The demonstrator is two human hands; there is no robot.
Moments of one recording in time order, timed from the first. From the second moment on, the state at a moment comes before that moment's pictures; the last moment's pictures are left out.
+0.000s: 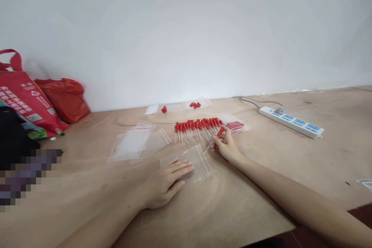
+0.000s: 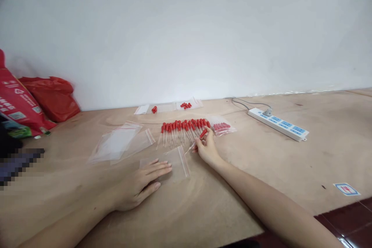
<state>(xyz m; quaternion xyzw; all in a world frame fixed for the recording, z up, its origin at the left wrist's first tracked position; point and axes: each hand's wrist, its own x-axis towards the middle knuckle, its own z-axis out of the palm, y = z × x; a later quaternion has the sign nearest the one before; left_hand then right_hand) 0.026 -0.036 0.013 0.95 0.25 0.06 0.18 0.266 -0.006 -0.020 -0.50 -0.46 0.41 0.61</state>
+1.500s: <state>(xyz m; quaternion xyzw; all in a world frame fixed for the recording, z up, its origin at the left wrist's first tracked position) 0.021 -0.034 0.001 0.95 0.25 0.09 0.15 0.256 -0.020 -0.015 -0.40 -0.66 0.51 0.38</state>
